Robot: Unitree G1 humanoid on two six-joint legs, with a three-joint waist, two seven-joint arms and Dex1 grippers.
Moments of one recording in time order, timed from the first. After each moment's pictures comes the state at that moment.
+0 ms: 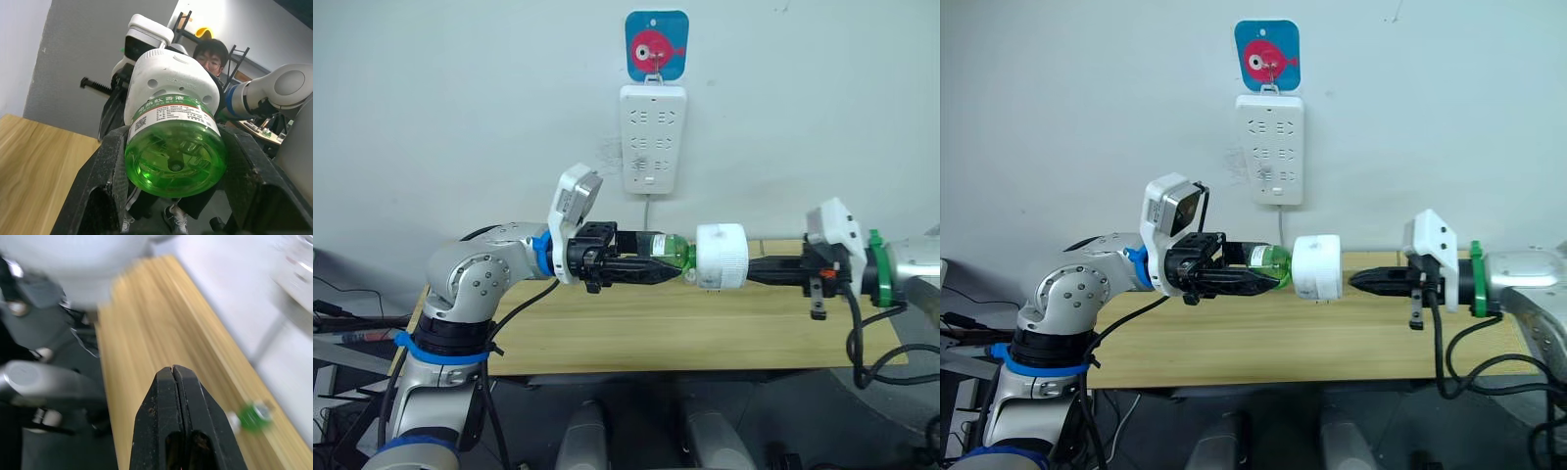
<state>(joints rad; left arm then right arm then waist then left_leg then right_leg) -0.65 0.54 -0.01 -0.22 -0.98 0.96 -1.14 -0.39 -0.94 -0.01 -0.46 0.69 0.66 1.07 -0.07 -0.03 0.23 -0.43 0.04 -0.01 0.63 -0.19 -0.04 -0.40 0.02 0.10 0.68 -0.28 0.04</state>
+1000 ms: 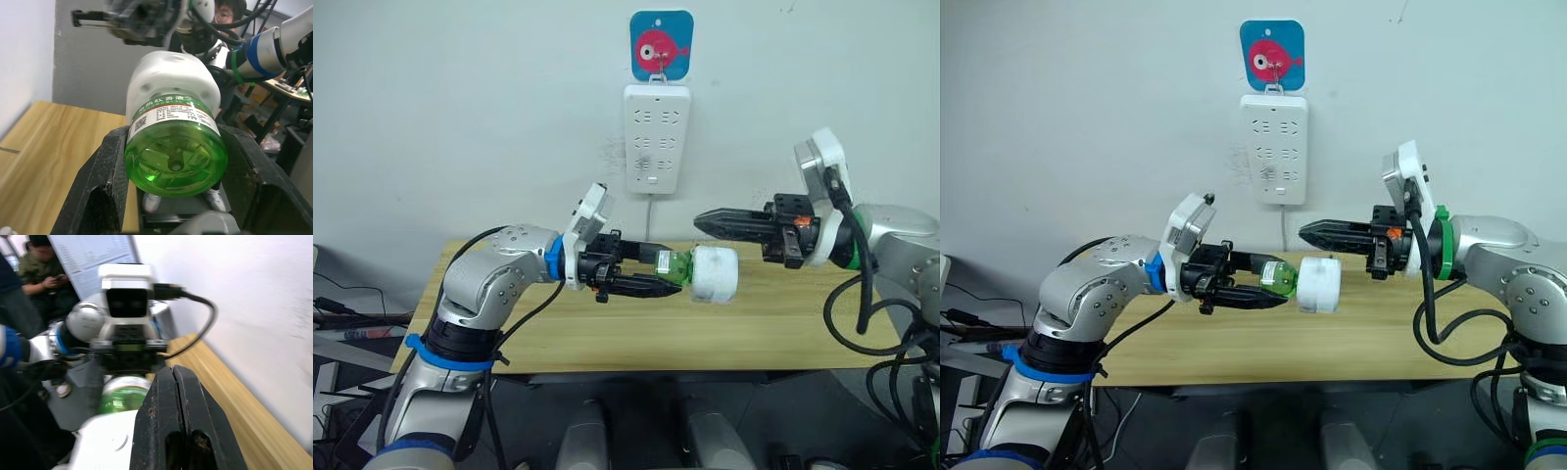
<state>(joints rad) -0.62 0.57 -0.12 -0.20 -0.78 0.77 -1.24 -0.63 -0.79 -0.09 -0.40 1.06 0.96 0.78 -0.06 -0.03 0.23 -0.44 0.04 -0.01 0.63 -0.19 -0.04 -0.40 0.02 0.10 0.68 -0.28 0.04</state>
